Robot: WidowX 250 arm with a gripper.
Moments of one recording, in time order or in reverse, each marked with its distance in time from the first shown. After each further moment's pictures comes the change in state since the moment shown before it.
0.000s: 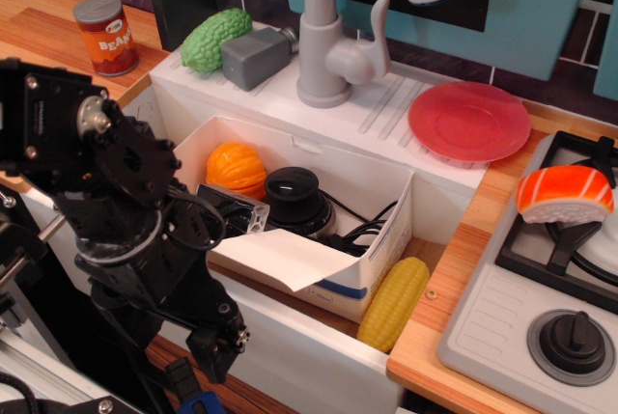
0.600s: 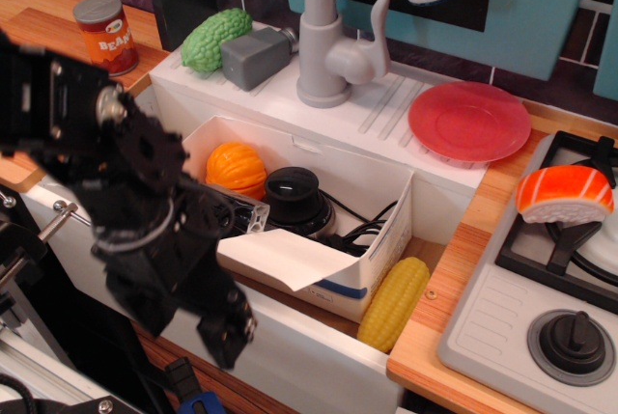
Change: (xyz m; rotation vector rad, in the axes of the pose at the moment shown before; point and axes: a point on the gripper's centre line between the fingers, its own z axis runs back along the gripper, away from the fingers) arm 0.014 0.003 -0.007 -0.019 0.003 -0.028
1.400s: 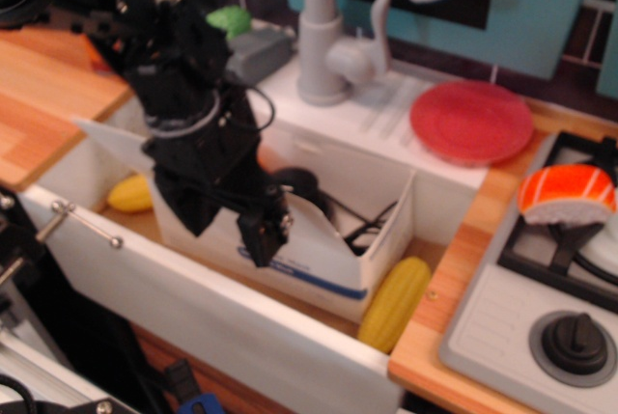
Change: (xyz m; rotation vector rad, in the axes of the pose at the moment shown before) arm 0.062 0.001 0.015 0.010 -0.034 -0.109
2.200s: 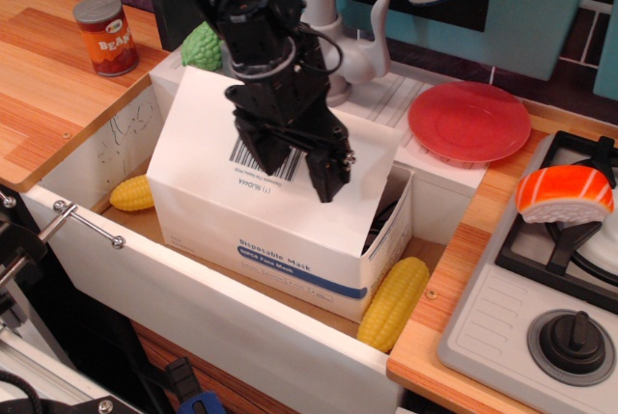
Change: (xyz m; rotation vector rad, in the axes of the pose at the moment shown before) arm 0.070 -0.002 -0.022 -0.037 -0.055 -0.087
